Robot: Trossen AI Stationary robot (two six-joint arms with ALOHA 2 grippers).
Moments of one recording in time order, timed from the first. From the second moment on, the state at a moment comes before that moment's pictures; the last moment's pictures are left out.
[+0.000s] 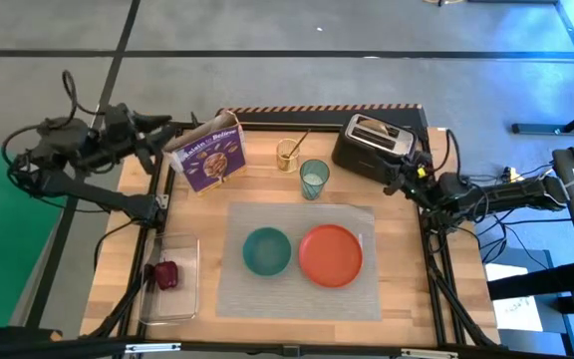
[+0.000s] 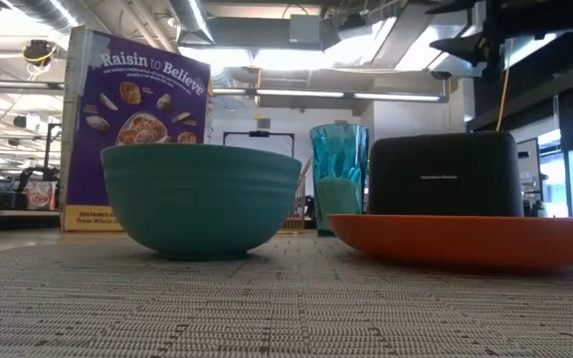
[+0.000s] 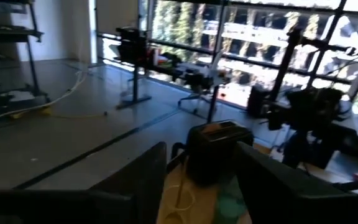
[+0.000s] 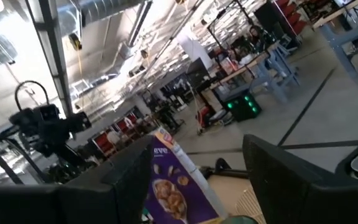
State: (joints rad) left arm -0.09 0.63 1.26 -0.74 -0.70 -0.20; right arm 0.10 0.65 0.34 0.60 0.71 0.47
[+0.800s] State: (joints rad) left arm -0.09 0.61 1.07 -1.31 -0.77 -0.63; right arm 0.10 0.69 0.34 0.59 0.80 0.41
